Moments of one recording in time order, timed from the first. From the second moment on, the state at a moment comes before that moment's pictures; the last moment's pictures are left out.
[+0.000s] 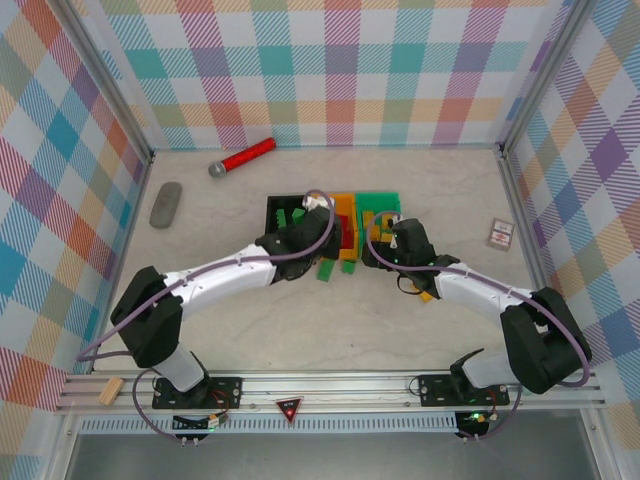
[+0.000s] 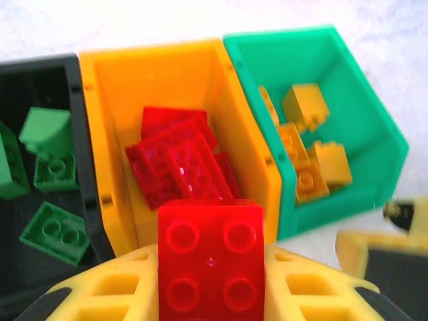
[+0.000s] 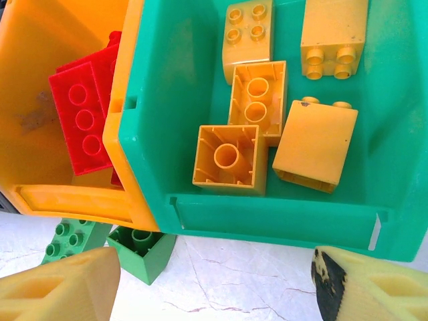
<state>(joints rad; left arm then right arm) -0.84 1.62 1.20 -0.31 -0.35 -0.51 0.50 1.37 0.67 -0.06 -0.01 0.49</state>
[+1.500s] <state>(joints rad) -0.68 1.69 1.24 -0.36 -0.19 -0.49 0.50 1.41 0.67 -0.03 -0.03 0.50</state>
